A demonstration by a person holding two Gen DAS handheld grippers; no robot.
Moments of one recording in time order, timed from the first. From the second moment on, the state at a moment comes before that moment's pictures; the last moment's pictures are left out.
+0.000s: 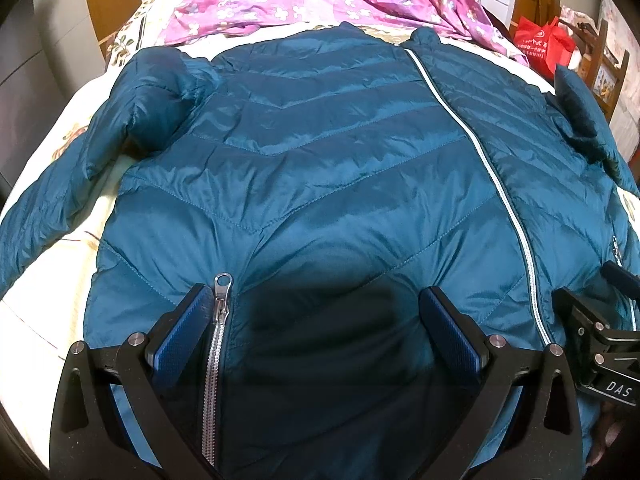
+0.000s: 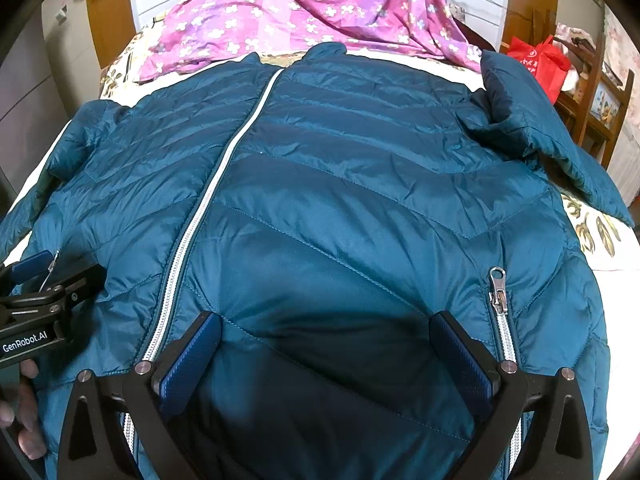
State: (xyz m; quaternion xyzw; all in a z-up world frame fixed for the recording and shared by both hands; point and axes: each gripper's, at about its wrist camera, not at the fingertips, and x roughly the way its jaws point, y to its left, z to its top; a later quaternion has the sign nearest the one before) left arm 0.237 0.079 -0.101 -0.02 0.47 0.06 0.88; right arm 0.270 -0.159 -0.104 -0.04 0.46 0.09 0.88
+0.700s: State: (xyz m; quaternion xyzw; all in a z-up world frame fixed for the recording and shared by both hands) left arm 0.162 0.356 -0.022 -0.11 0.37 0.30 0.87; right arm 0.271 -0.159 -0.104 -0.04 0.45 0.09 0.89
